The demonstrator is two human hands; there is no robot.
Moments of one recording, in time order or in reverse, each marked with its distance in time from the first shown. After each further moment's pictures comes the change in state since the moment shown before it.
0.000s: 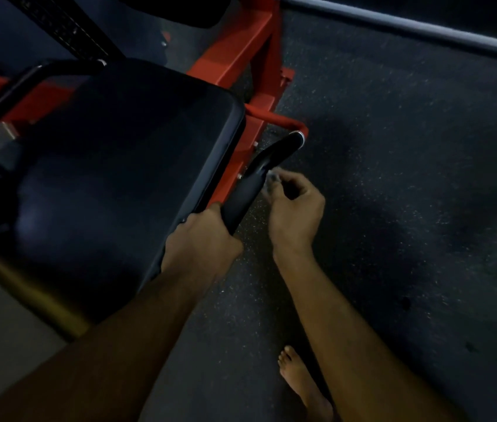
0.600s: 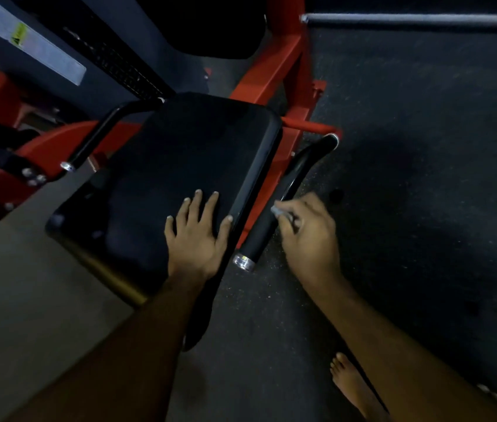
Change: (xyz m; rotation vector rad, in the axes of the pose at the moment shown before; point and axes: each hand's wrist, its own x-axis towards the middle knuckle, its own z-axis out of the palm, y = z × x) left_hand 0.015 -0.117 0.007 0.195 0.376 0.178; right_hand -0.064 0.013 -0.015 -0.450 -0.302 -0.527
